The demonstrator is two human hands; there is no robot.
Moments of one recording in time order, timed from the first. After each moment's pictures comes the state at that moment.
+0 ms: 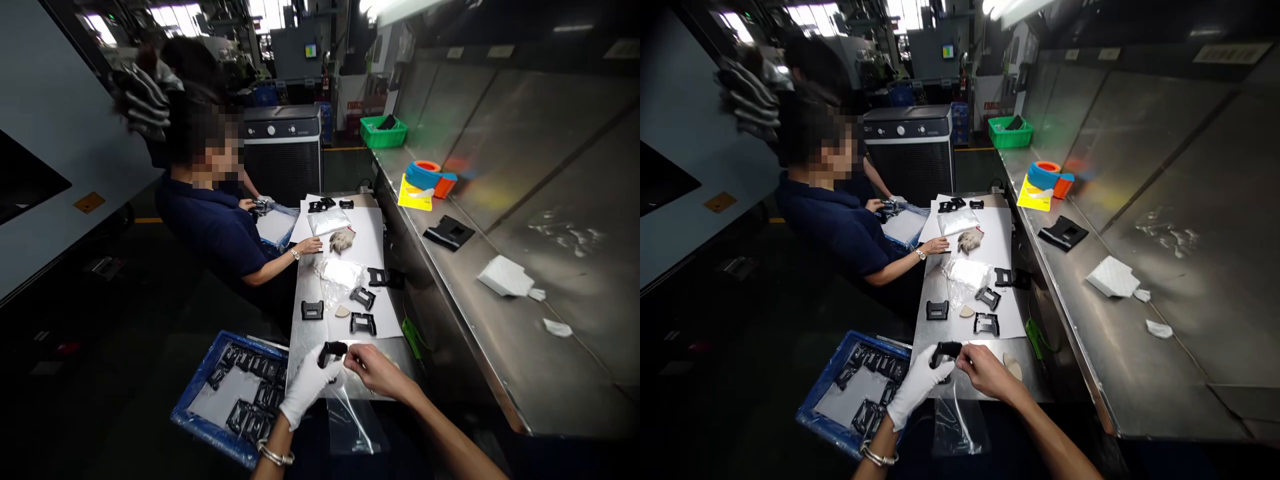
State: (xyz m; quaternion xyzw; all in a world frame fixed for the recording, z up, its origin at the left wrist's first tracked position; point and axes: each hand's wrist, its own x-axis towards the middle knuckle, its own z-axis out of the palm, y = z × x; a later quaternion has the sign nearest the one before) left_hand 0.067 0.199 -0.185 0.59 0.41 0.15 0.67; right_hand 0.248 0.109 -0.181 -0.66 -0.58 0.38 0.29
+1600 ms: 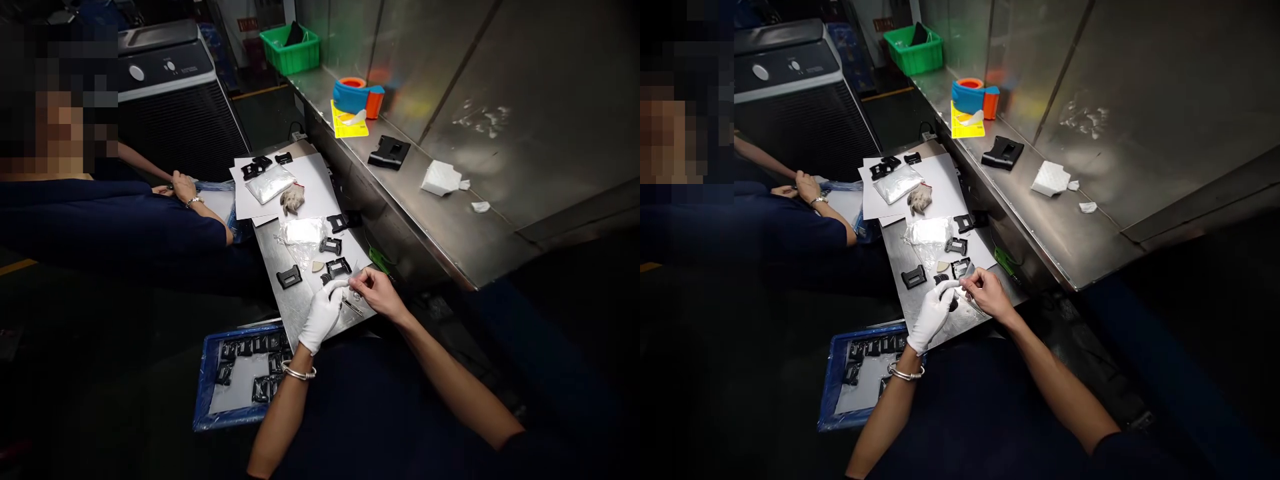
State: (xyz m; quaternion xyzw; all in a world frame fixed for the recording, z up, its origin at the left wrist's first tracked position) left_hand 0.118 0.213 -0.162 0.64 0.25 0.14 0.72; right_hand 0.237 0.092 -0.161 -0.73 -0.22 0.28 0.58
